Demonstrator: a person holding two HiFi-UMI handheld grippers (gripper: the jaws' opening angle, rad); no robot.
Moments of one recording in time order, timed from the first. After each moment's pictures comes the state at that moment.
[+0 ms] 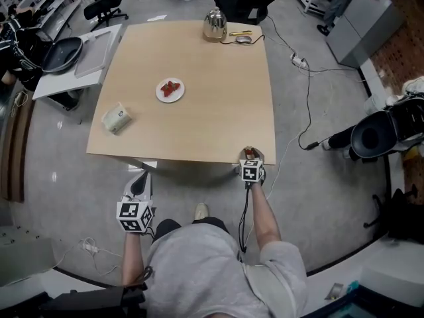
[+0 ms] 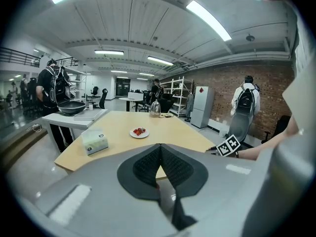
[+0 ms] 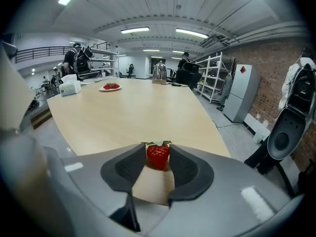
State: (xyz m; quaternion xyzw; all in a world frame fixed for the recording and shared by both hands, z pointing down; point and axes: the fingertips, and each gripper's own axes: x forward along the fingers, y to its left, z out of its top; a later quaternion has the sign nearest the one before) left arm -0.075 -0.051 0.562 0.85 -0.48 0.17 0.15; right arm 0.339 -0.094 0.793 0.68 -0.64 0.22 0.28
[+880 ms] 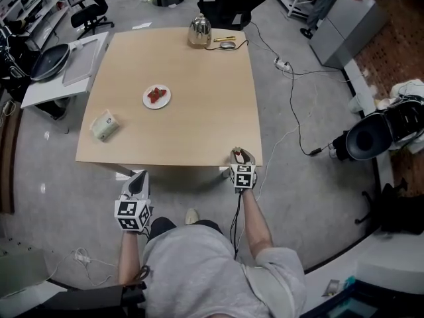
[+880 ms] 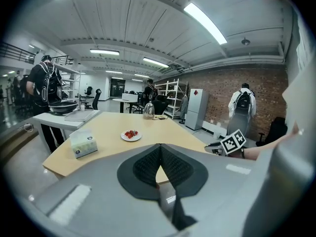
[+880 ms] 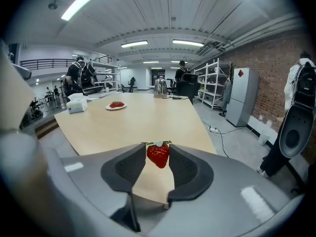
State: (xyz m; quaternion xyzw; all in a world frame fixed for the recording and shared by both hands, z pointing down) left arm -0.044 -0.062 0.561 0.87 -0.45 0.15 0.15; right arm 0.329 -0.085 0.732 0.69 -0.66 0.20 0.22
